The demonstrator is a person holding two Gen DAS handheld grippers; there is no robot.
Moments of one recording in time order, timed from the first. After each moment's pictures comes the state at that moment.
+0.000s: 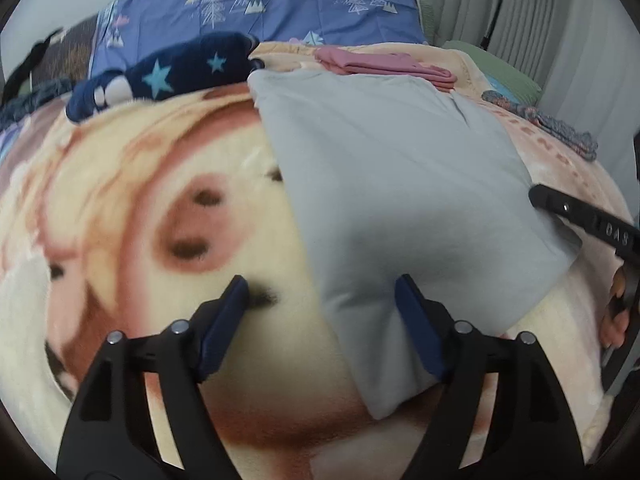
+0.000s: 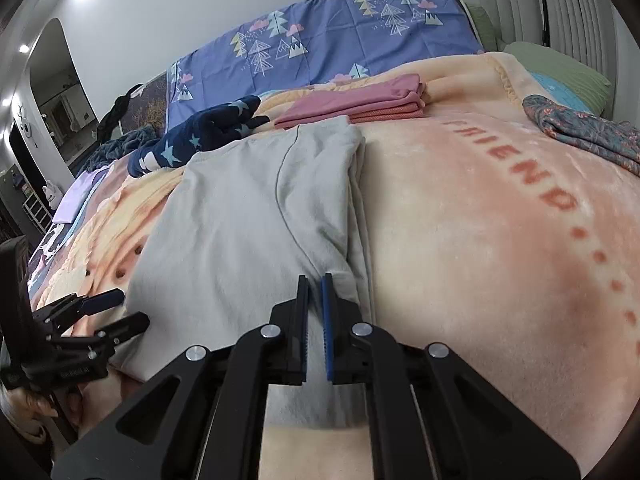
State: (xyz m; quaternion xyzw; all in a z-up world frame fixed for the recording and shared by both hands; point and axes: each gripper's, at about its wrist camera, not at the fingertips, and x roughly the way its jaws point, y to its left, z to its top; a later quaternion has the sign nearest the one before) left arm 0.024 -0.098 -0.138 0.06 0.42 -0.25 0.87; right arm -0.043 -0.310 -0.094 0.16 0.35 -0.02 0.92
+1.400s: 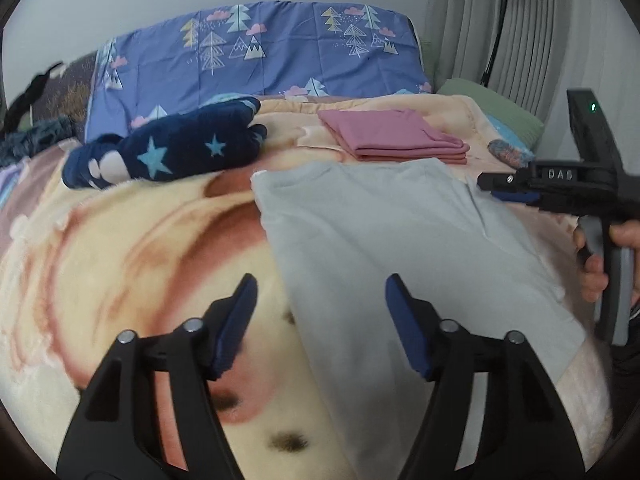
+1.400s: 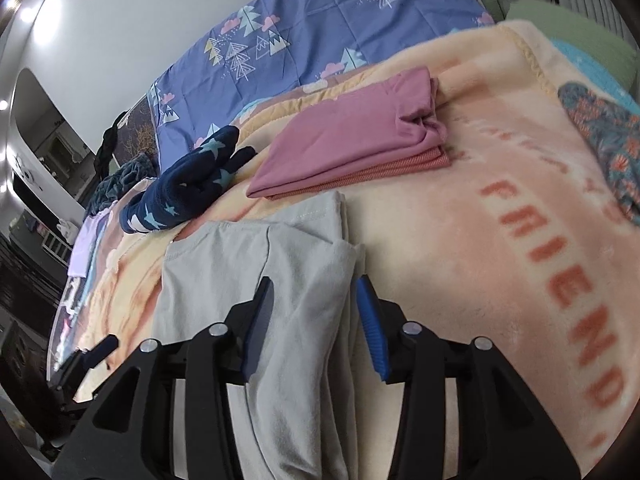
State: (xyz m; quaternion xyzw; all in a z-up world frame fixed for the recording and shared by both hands) left arm 0.082 -0.120 -0.090 0.05 0.36 -0.26 0.90; right arm 0.089 -0.382 -0.071 0.26 0.39 0.00 0.89
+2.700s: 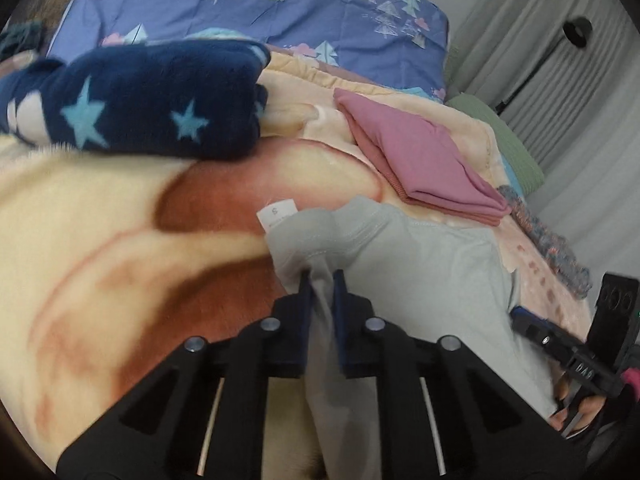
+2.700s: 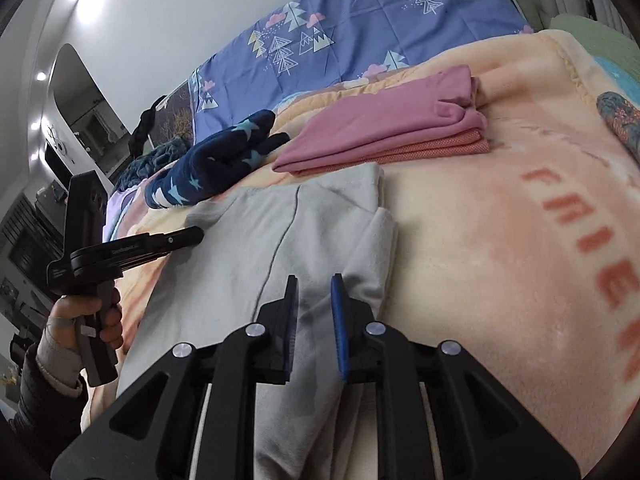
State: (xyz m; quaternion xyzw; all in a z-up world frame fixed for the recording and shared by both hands) left arm 0.223 -0.132 -0.119 -0.05 0.44 -0.29 0.85; right arm 0.086 -0.371 -0.099 0.22 0.35 0.07 0.91
